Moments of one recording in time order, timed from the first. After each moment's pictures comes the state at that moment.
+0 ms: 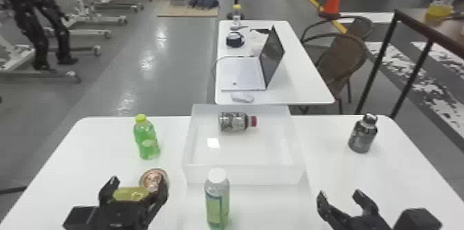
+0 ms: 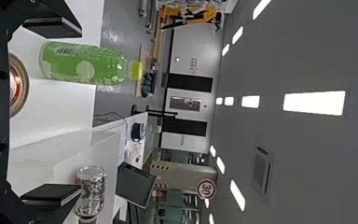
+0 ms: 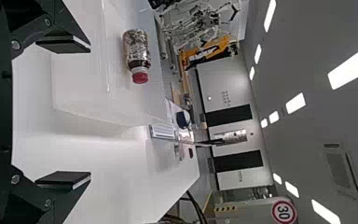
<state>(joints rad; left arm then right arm) 0.27 0.00 0.01 -1.58 0.12 -0.36 -0.08 0.35 -0.13 0.02 -1.73 -0.29 -0.08 0.19</state>
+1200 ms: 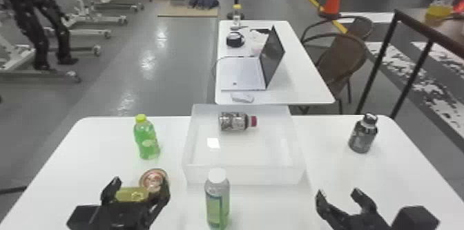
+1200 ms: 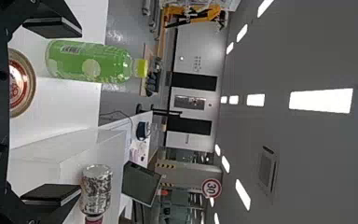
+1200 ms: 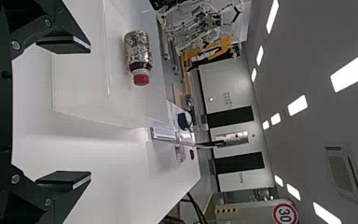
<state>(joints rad) 0.27 0.00 0.01 -1.59 0.11 -0.34 -0.08 0.34 -0.12 0.02 -1.74 -0.28 -0.07 0.19</state>
